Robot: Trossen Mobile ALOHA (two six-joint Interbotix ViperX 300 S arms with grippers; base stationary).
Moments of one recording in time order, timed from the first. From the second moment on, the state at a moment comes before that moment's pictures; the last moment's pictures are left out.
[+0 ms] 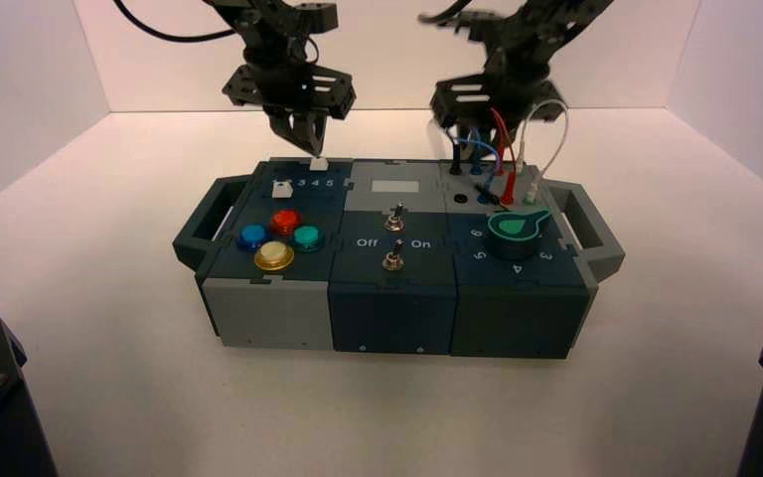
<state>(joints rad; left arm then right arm) -0.49 0.31 0.52 -0.03 0.31 -0.01 0.44 0.28 0.63 0.12 0.19 0.01</state>
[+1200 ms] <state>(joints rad) -0.61 0.21 0.63 -0.06 0.56 -0.01 0.48 0.17 0.73 0.19 0.45 0.01</state>
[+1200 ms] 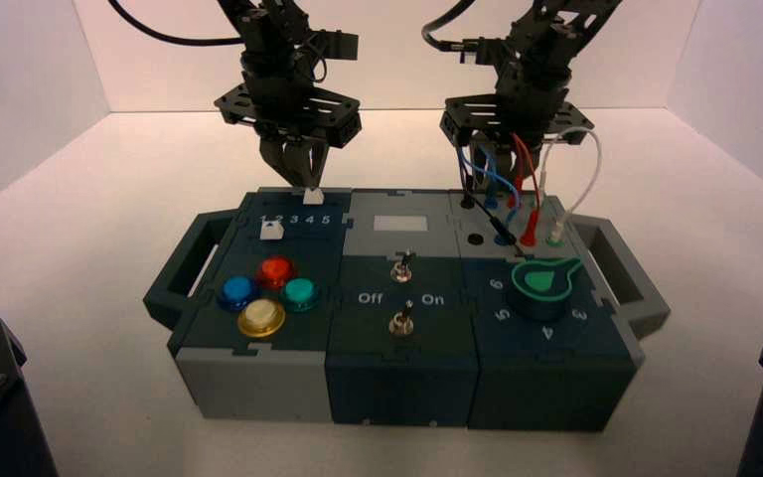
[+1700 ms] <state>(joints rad) -0.63 0.19 0.66 -0.05 0.55 -0.01 0.51 0.12 0.74 0.18 0.40 0.00</state>
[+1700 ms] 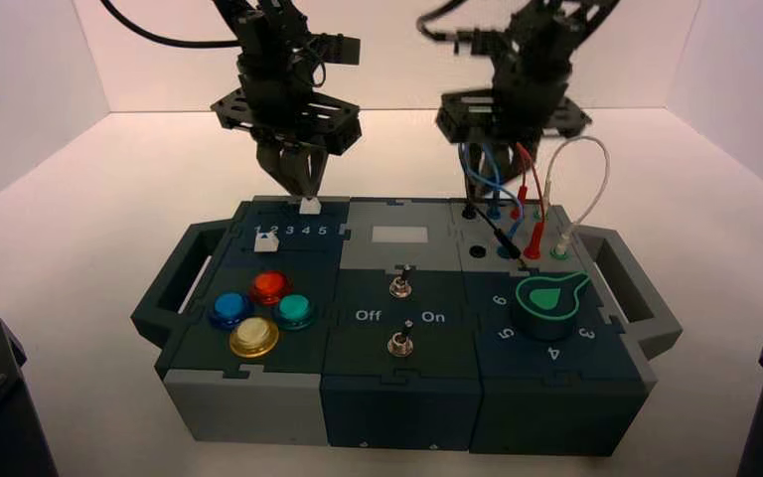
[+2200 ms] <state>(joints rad) -0.57 -0.04 0.65 -0.04 0.53 -0.02 0.50 -0.15 0.80 0.13 0.41 0.00</state>
